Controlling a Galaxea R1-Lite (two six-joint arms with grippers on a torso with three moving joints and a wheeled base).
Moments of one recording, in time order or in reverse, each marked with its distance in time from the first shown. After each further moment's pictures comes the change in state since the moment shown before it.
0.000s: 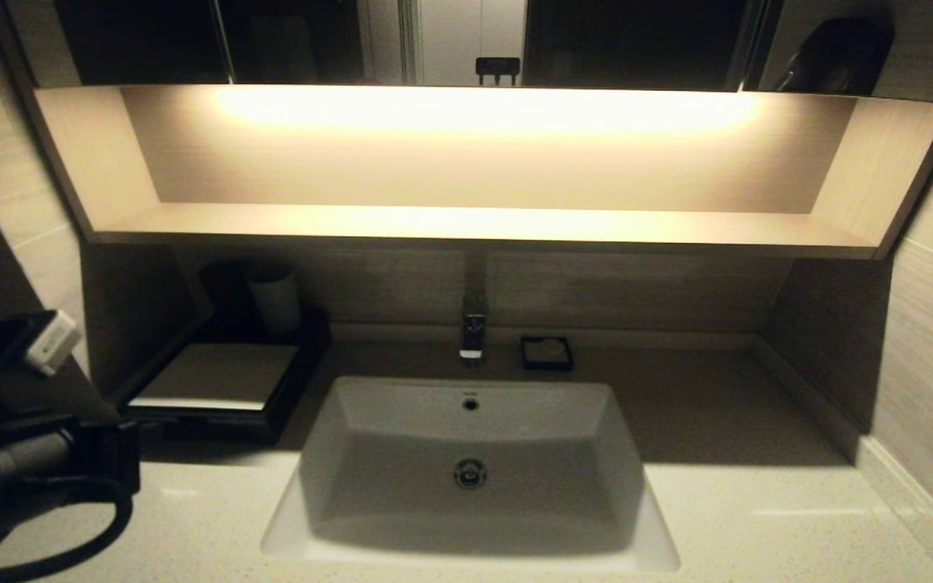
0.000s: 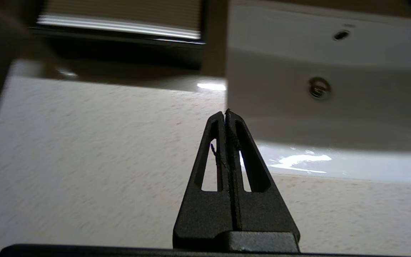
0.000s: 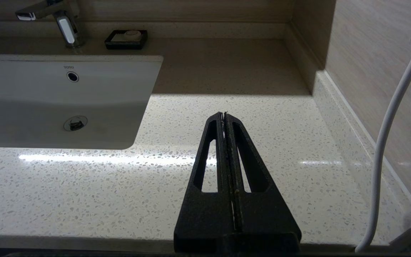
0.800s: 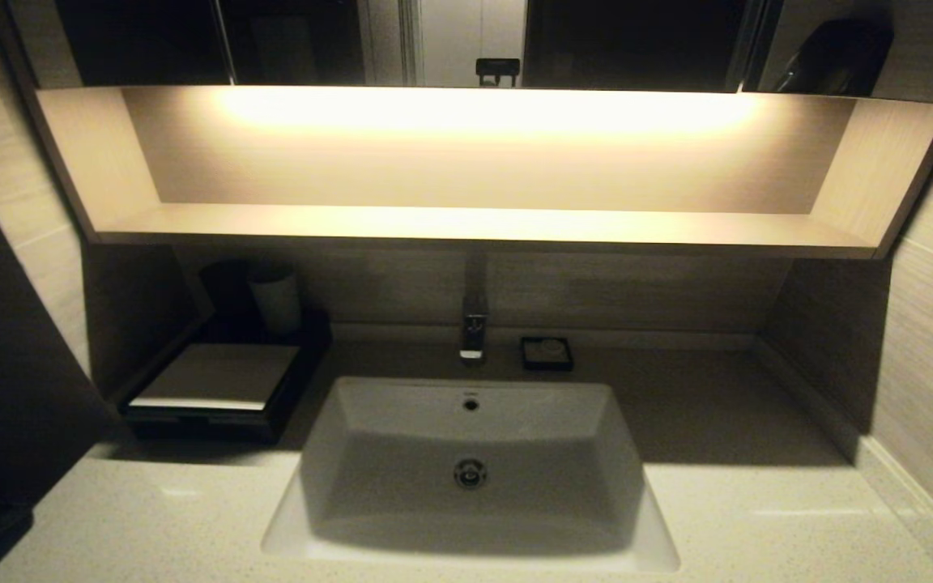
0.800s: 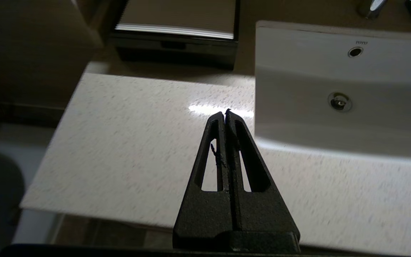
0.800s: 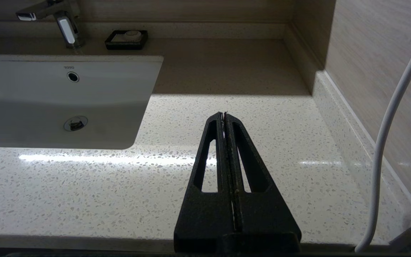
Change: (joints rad) left arm 0.003 -0.499 0.199 0.108 0.099 0.069; right arm 0.000 0.000 0.000 0.000 0.000 0.000
